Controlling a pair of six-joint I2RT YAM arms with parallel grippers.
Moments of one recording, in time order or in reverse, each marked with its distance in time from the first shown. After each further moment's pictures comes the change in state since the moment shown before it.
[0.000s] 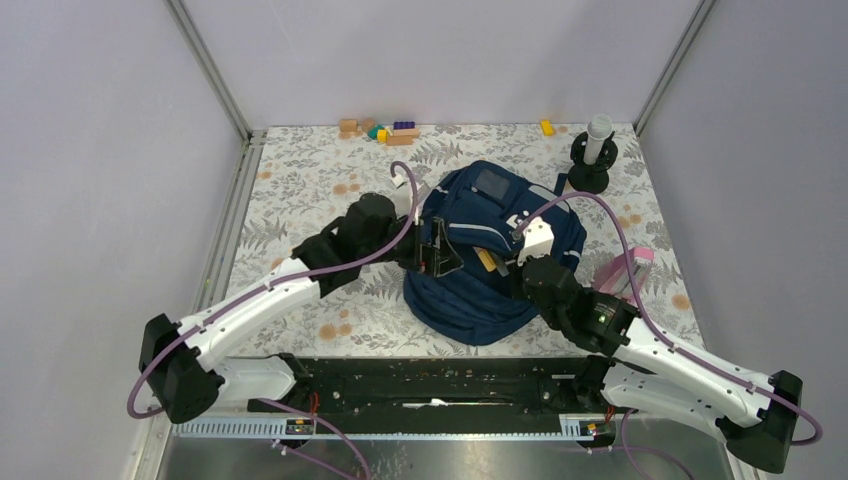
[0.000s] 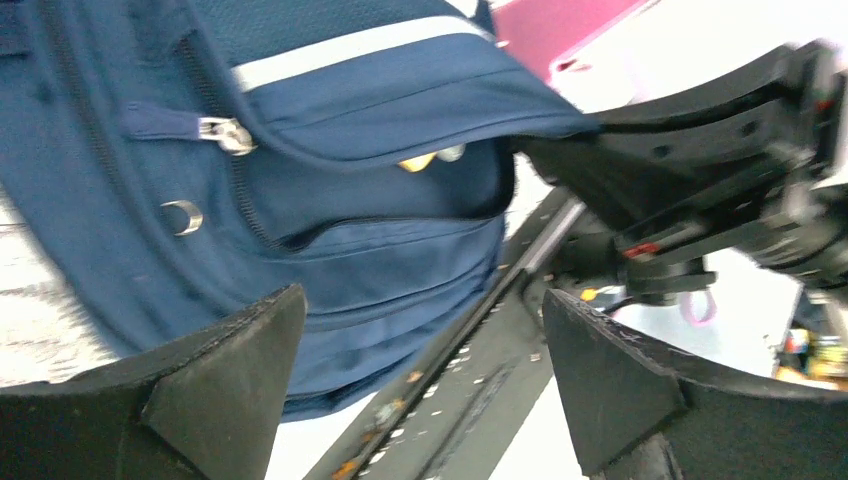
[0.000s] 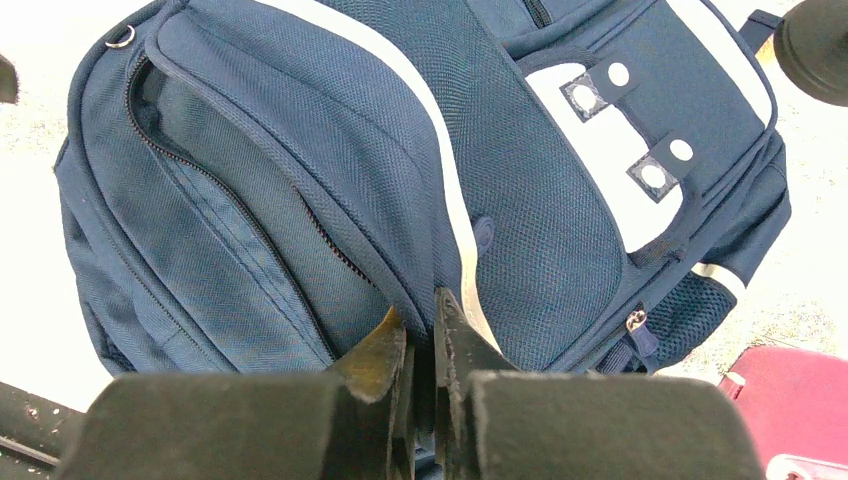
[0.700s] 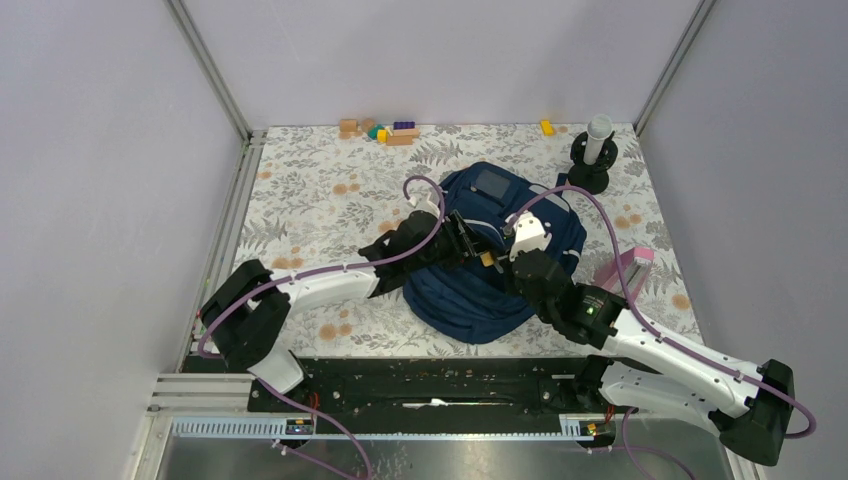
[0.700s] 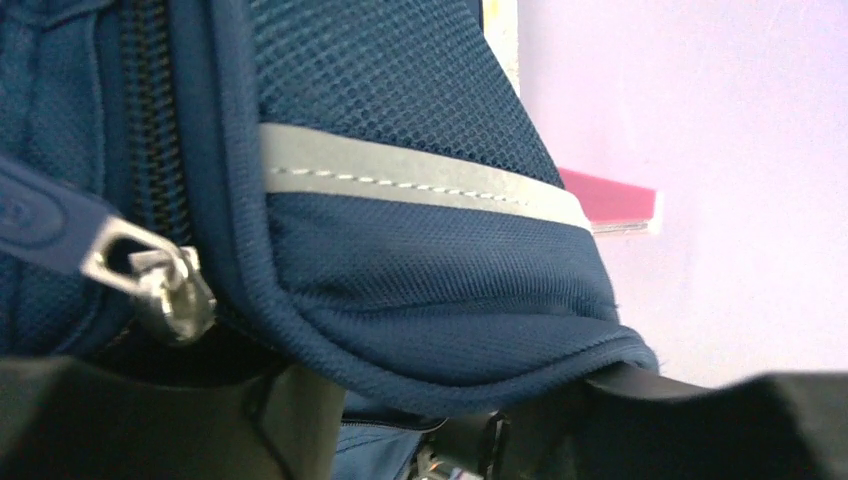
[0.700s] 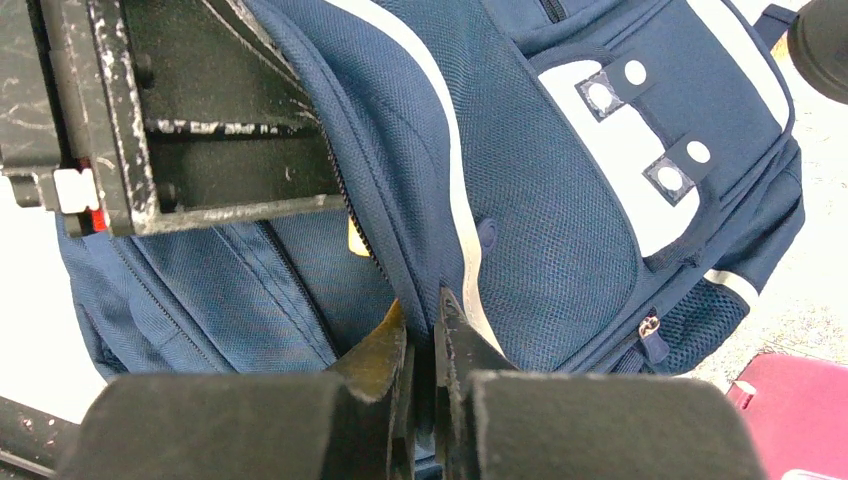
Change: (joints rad) left arm -0.065 0.357 -0.089 0.504 -0.226 -0.578; right arm -0.013 0.085 0.024 0.025 -0.018 0.000
